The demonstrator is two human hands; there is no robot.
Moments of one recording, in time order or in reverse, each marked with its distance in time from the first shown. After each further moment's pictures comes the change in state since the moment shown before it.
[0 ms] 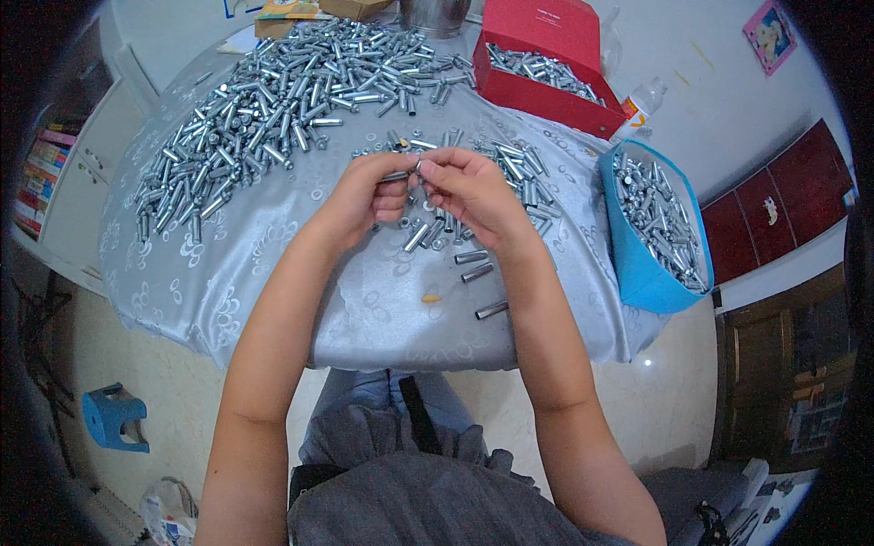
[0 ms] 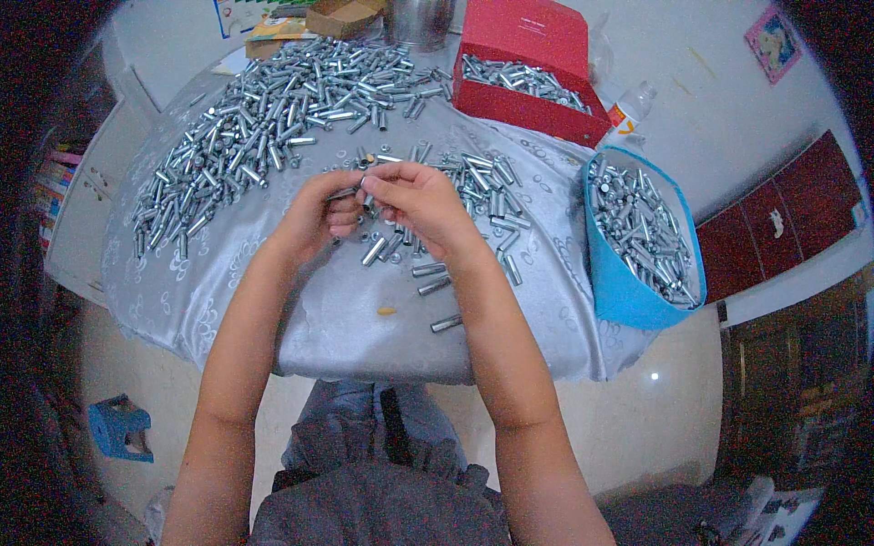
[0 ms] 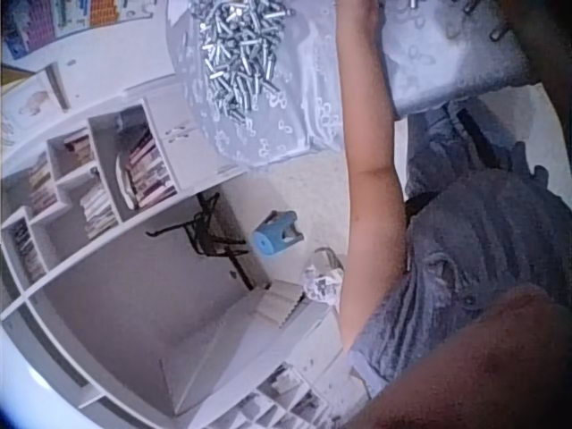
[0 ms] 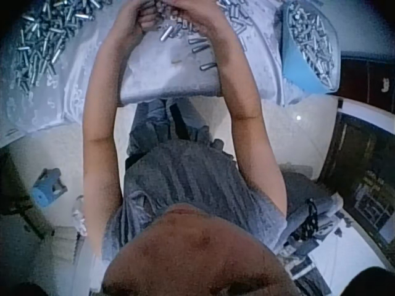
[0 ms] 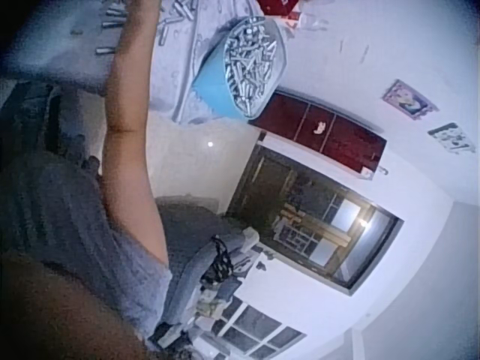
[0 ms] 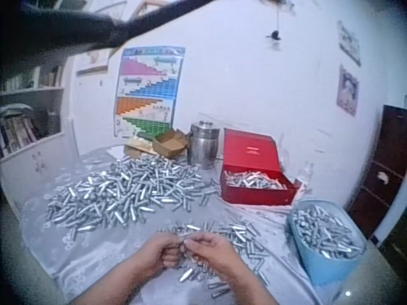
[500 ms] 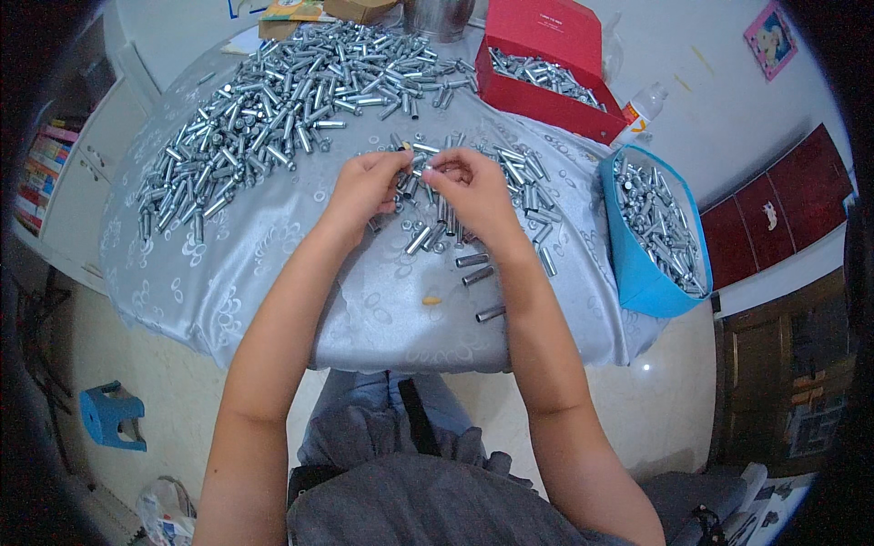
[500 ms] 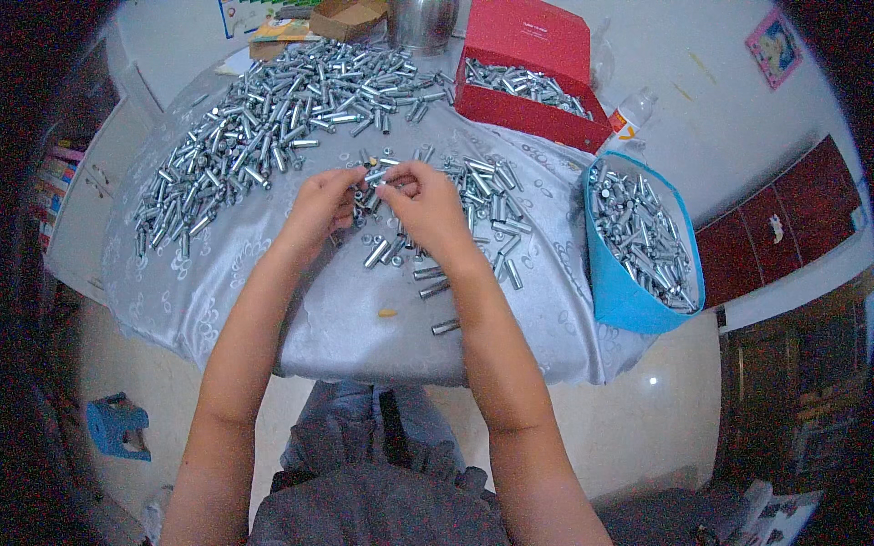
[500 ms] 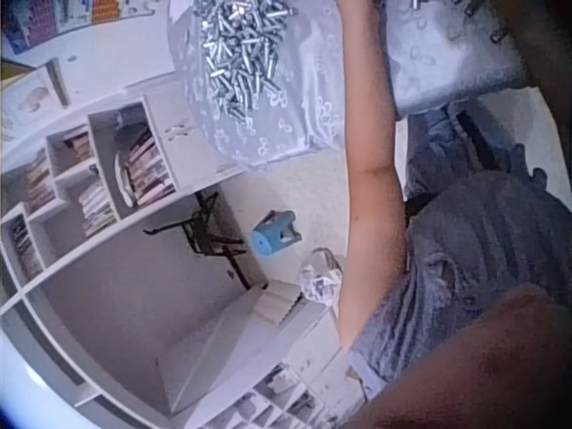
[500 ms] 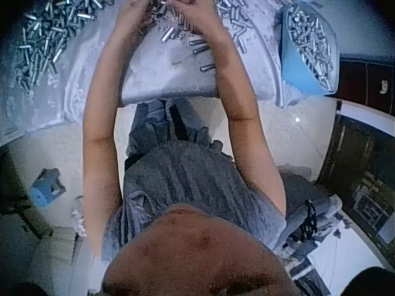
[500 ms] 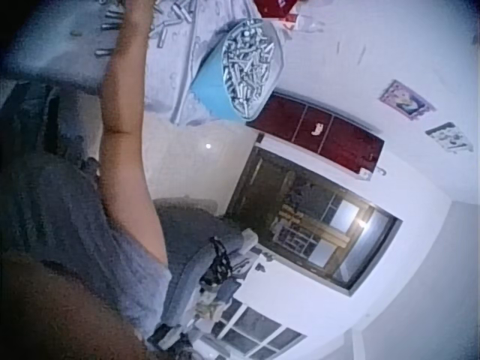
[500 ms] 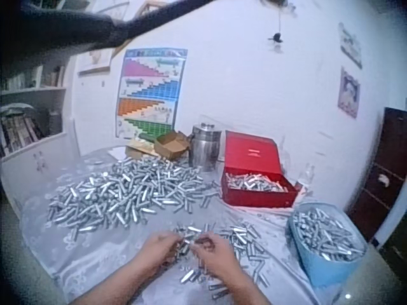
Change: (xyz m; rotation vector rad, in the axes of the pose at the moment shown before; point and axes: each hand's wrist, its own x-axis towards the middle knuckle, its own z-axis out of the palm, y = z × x) left_hand 0.010 -0.009 -0.004 0.217 0.310 0.109; right_hand 0.010 0.015 -0.009 -0.671 0.257 -0.290
